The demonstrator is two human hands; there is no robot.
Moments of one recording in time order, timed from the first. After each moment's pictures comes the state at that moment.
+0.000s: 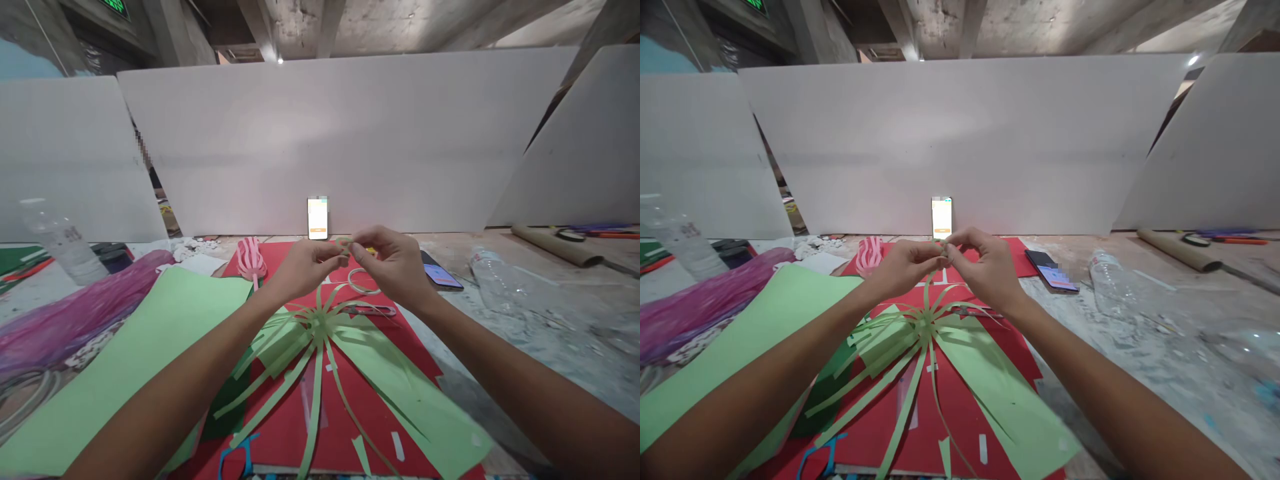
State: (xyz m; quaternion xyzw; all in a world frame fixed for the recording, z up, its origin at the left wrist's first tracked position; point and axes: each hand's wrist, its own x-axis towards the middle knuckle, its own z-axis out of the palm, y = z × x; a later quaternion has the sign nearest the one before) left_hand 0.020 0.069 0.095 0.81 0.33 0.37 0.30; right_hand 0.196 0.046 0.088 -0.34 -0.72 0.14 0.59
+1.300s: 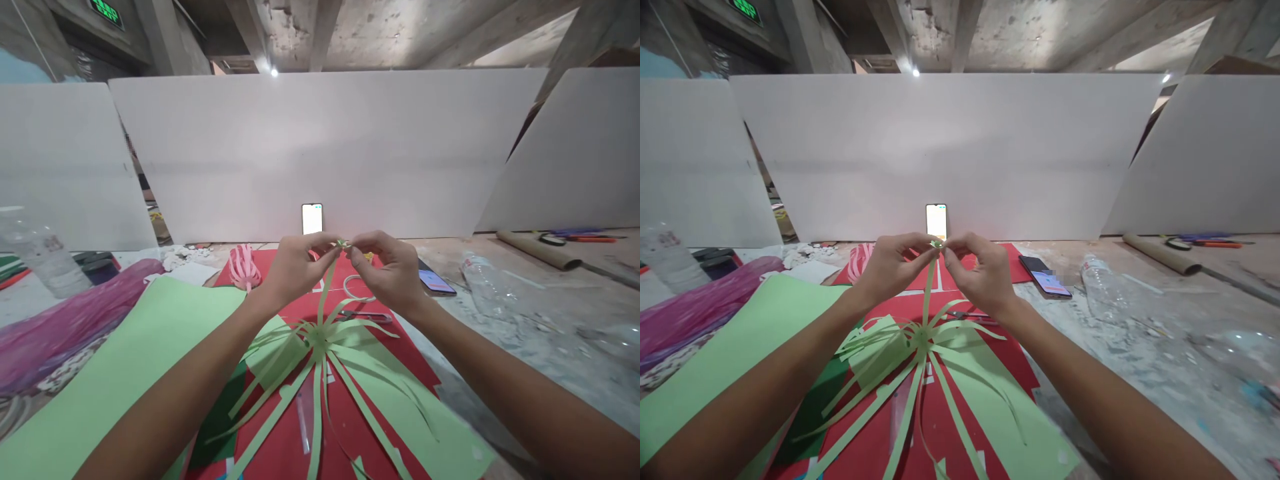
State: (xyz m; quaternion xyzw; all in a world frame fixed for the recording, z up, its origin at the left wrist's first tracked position) left_hand 0.022 0.071 0.107 0.81 0.28 0.48 0.17; right_hand 0.192 0.049 0.089 -0.32 -0.72 0.03 0.62
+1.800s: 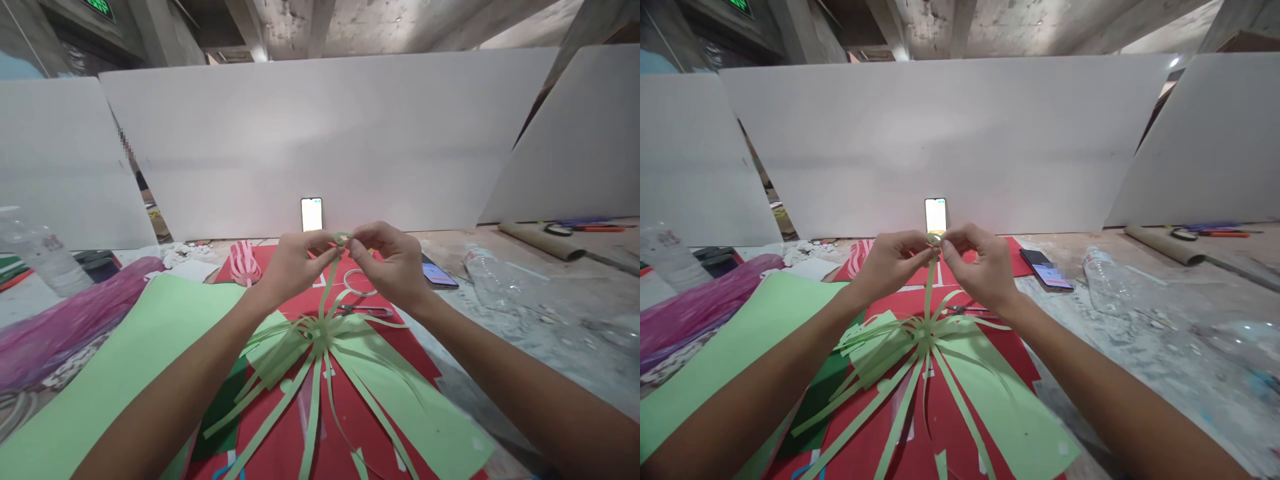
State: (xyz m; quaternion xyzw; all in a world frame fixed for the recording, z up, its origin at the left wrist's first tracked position) left_hand 0.022 0.070 0.104 0.82 0.29 0.45 0.21; right_hand 0.192 0.046 0.090 -0.32 -0.70 0.09 0.63
